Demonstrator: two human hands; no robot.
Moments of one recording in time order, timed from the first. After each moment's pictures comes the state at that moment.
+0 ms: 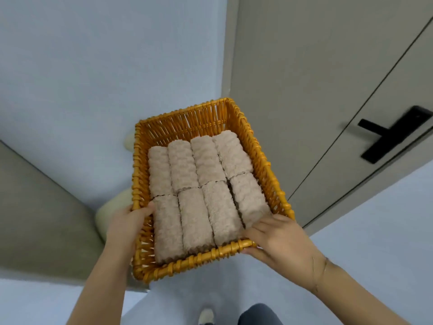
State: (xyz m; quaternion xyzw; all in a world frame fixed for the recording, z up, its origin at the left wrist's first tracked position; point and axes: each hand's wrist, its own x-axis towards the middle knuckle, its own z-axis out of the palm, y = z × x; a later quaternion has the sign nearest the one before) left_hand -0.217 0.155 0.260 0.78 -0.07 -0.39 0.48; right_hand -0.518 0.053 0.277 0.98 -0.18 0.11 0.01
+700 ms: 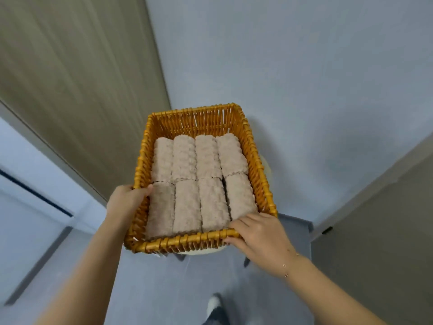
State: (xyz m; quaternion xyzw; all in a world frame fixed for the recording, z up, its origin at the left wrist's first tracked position) left_hand -0.213 0.099 0.278 0.85 0.24 -0.08 0.47; right_hand -0.315 -0.190 0.249 0.95 0.26 0.17 -0.10
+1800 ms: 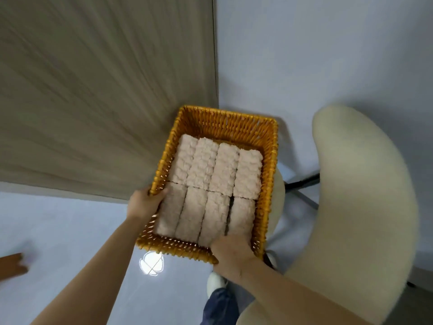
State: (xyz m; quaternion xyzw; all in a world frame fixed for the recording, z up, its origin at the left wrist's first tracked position) left_hand -0.073 0.099 -0.113 0.83 0.39 -0.14 0.37; right_hand -0.098 -0.136 -0.094 0.86 0.38 -0.34 -0.03
